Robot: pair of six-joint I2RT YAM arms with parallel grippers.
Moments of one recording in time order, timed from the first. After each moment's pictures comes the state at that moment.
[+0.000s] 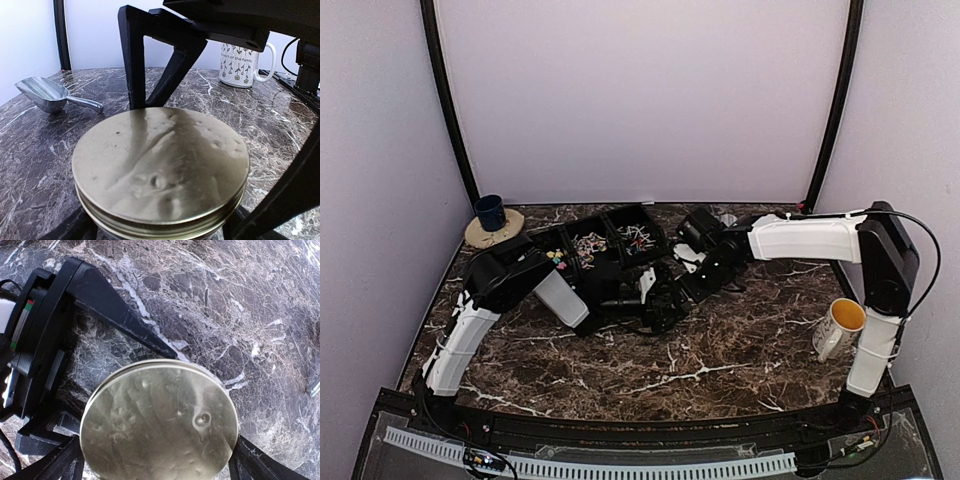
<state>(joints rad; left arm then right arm) -0.78 2.47 1.23 1.07 0.61 0.11 0.80 1.86 1.34 -0.66 0.08 0.11</state>
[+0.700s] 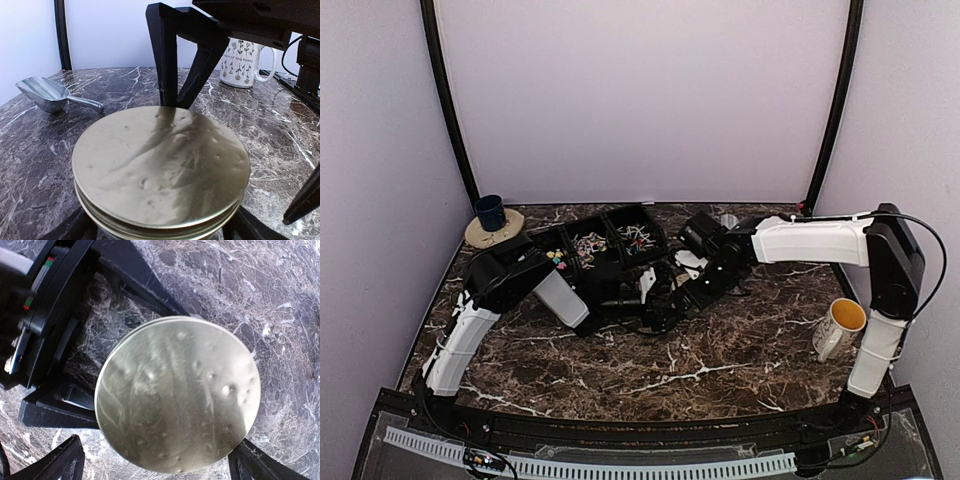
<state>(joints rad) -0.78 2.47 1.23 1.07 0.60 0.11 0.82 1.82 1.31 -0.71 0.06 0.11</state>
